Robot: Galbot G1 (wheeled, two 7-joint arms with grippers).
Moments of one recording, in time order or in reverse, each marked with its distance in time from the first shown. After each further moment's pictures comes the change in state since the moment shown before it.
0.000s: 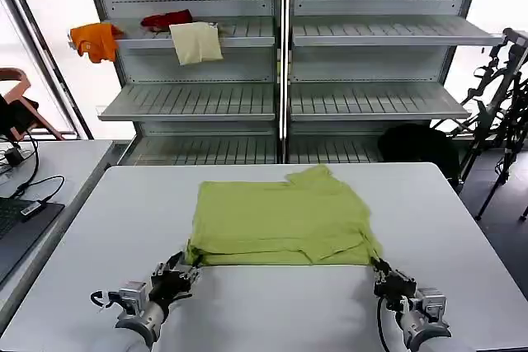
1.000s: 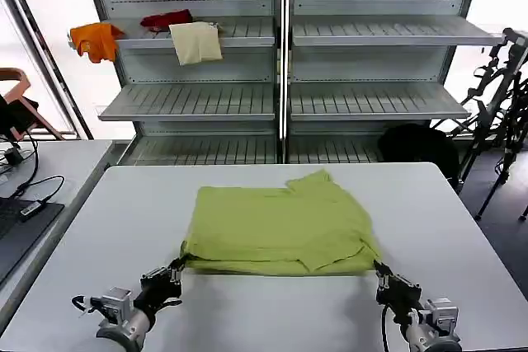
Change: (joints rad) left arm 0.105 0.079 -0.088 -0.137 -0.053 0.000 0.062; right arm -0.137 0.001 0.019 0.202 0.050 -0.004 0.035
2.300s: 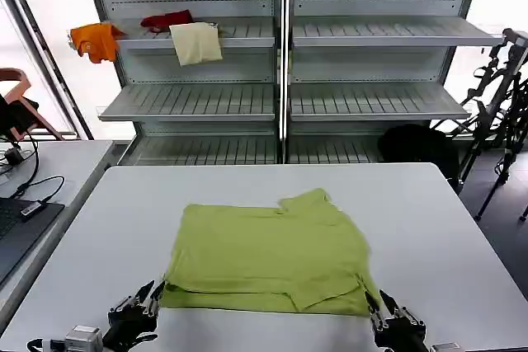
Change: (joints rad) left arm 0.260 -0.022 -0.095 -0.177 -0.011 0.002 -0.142; right arm -0.230 0.015 -0.017 0.172 -0.060 0.001 0.045
